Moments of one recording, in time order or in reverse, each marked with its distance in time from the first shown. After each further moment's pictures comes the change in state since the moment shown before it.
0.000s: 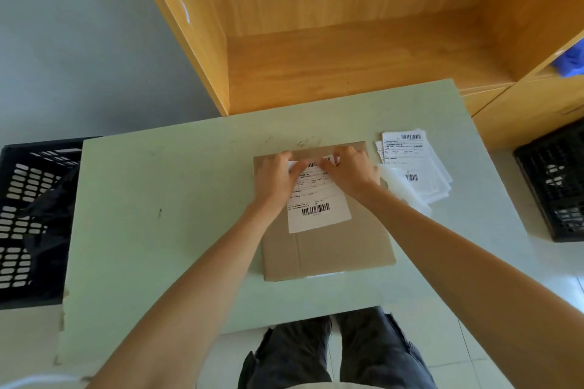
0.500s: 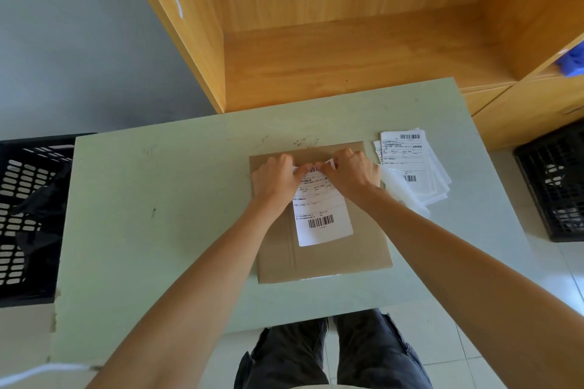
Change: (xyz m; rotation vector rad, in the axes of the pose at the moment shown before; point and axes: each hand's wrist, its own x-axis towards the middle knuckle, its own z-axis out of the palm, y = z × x) left_hand 0.007 0.010 0.010 0.304 -0.070 -0.066; right_hand 0.009 0.010 0.006 -0.187 0.044 -0.060
